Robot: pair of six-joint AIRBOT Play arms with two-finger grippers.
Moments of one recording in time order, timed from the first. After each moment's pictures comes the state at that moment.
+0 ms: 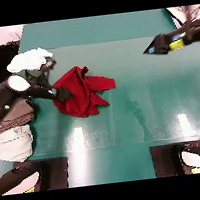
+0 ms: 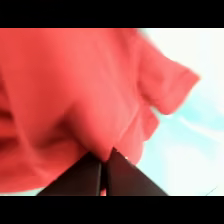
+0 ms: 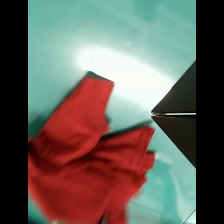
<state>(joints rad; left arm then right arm) -0.21 -1.17 1.01 0.99 -1.05 -1.32 0.02 -1.28 1.51 -0.95 1.39 1.41</state>
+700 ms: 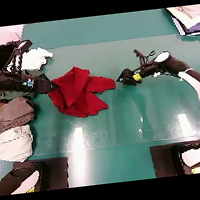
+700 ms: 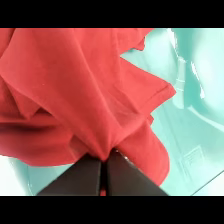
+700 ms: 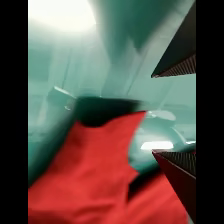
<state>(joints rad) -0.14 -1.03 1.17 1.06 -1.22 -1.31 0.13 -1.68 1.22 -0.64 1.01 1.29</state>
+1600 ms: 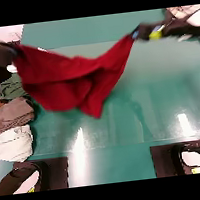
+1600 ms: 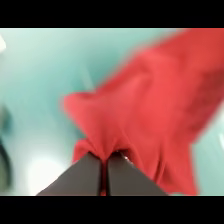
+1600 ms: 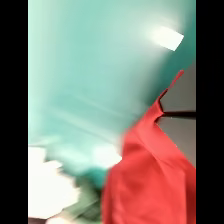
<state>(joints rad) -0.14 -0.98 1.66 1.29 -1.29 -1.36 0.03 -1.39 1.60 -0.71 1.04 1.25</state>
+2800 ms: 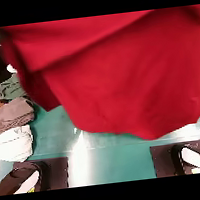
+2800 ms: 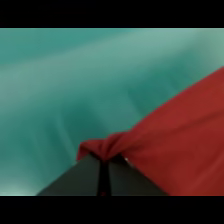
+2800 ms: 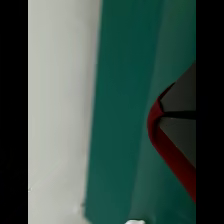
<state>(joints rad) -0.14 -0.99 1.63 1.15 -1.28 -1.41 -0.25 -1.17 2.07 -1.00 1.27 1.41</state>
